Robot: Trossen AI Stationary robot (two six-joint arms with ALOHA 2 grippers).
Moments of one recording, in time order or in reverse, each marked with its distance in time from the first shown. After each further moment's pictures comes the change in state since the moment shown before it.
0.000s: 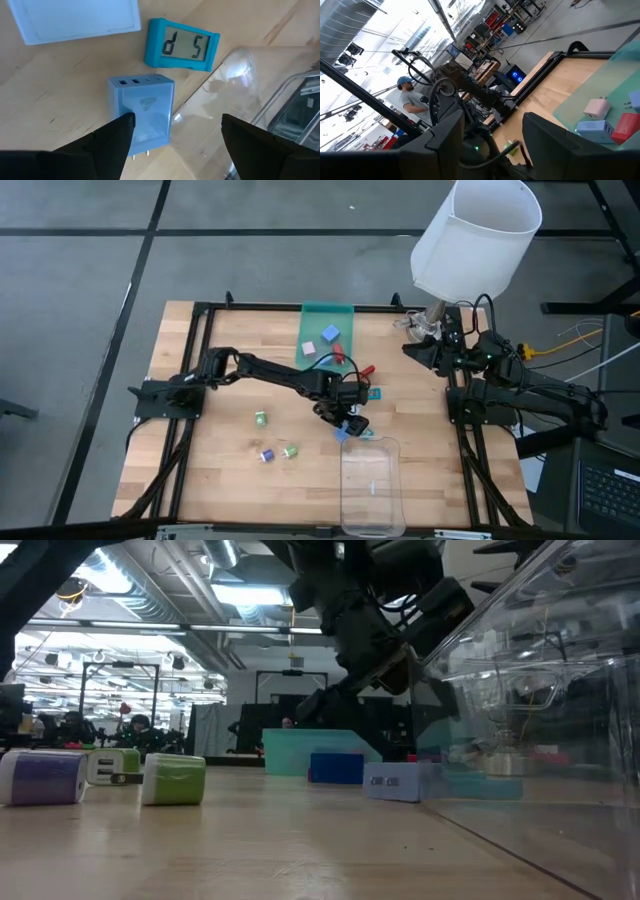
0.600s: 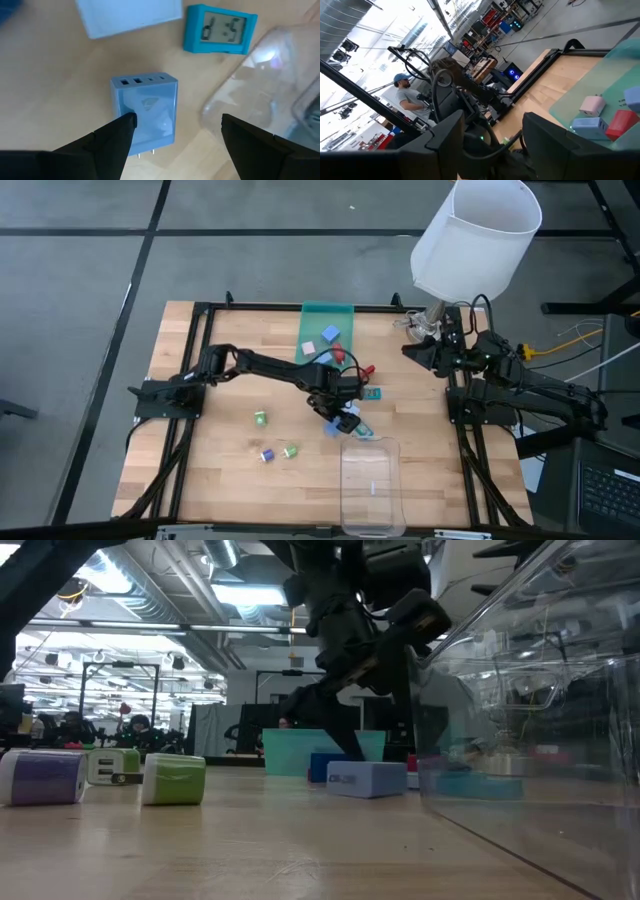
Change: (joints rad) left arm 0.032 0.003 0.001 -0.170 -0.011 0.162; right arm 0.000 0.000 0.000 -0.024 0.000 -0.019
